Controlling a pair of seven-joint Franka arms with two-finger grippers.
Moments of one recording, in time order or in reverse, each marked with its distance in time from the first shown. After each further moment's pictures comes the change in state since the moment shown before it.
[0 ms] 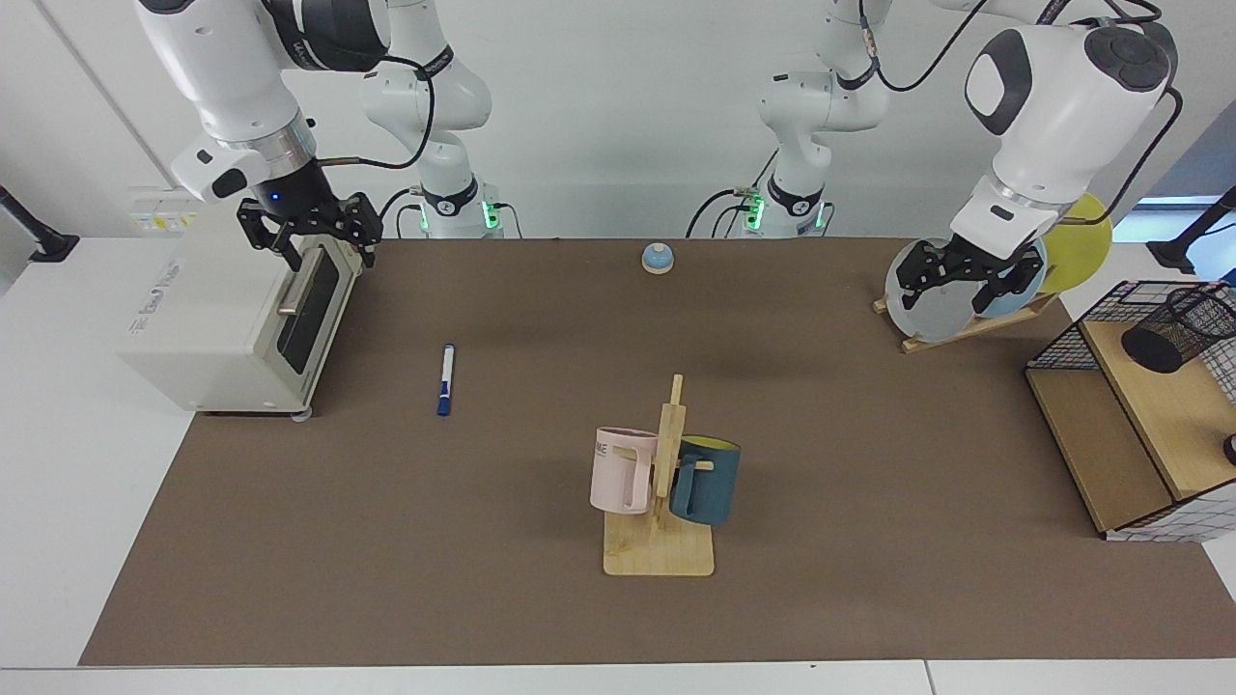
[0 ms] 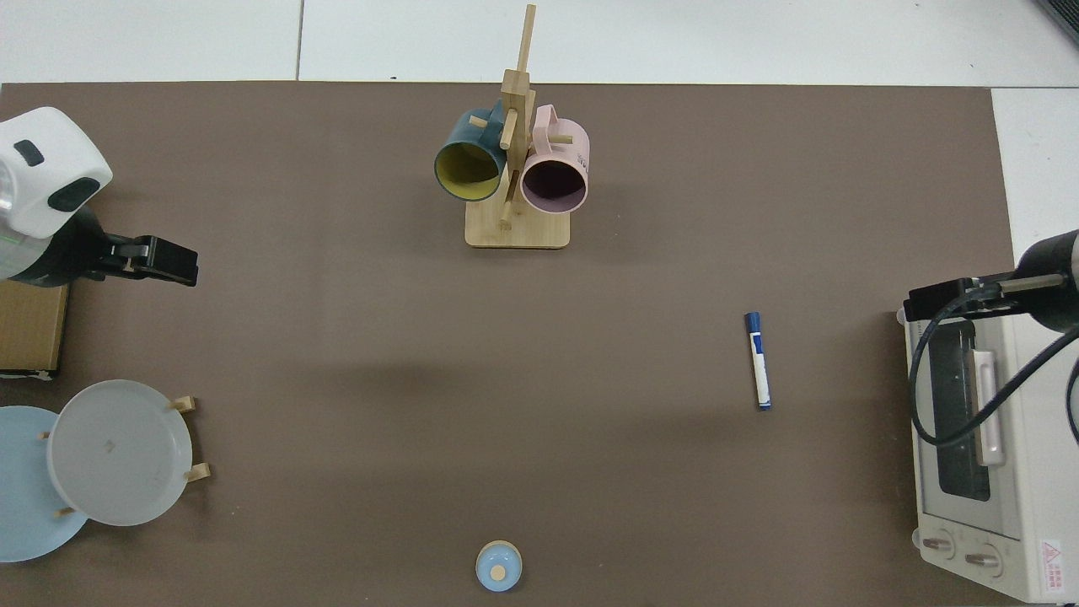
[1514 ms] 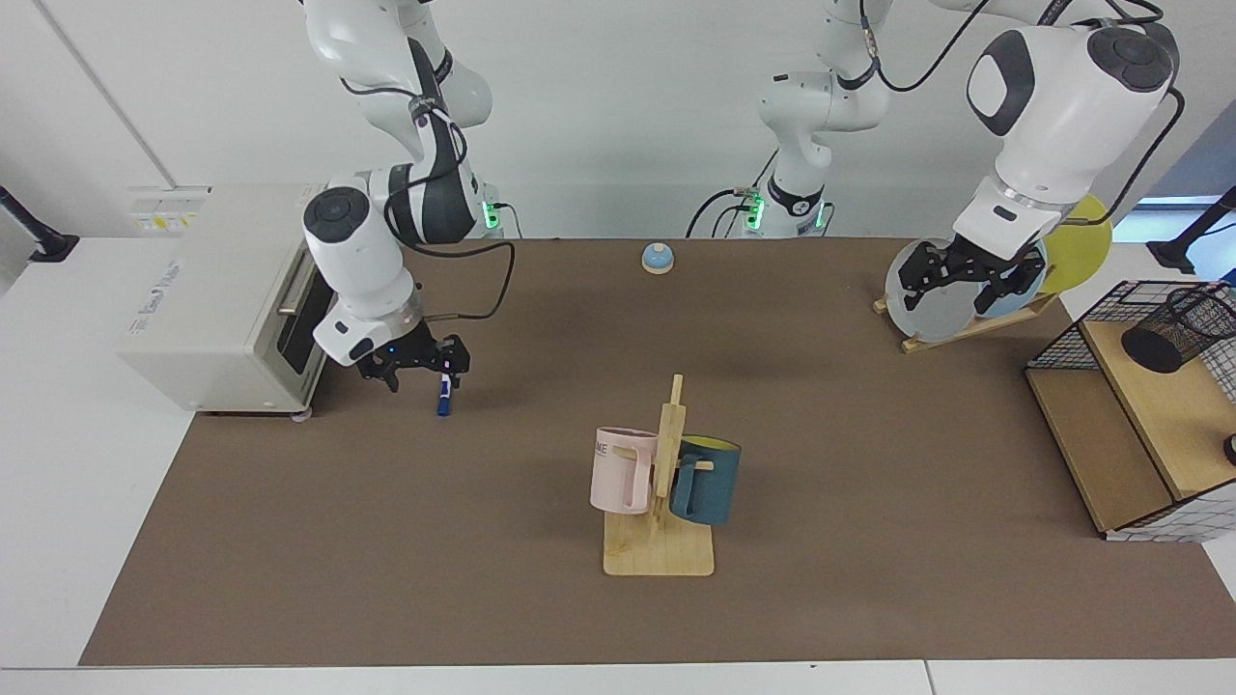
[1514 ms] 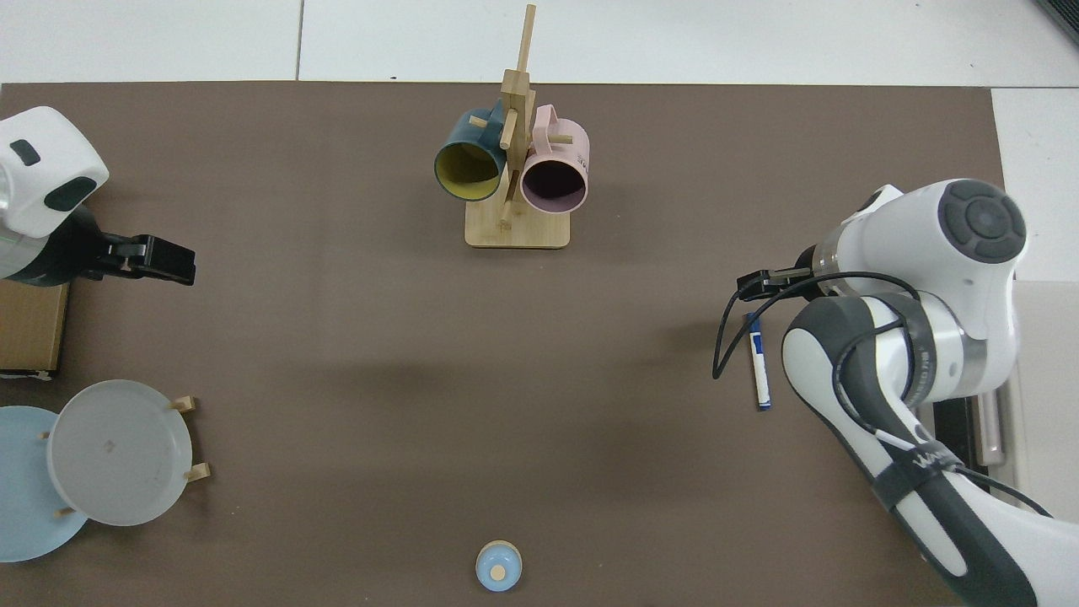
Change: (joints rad) left arm 0.005 0.000 0.000 -0.002 0.000 0.005 0.000; right arm 0.108 0.259 0.014 -0.271 0.007 0.544 0.124
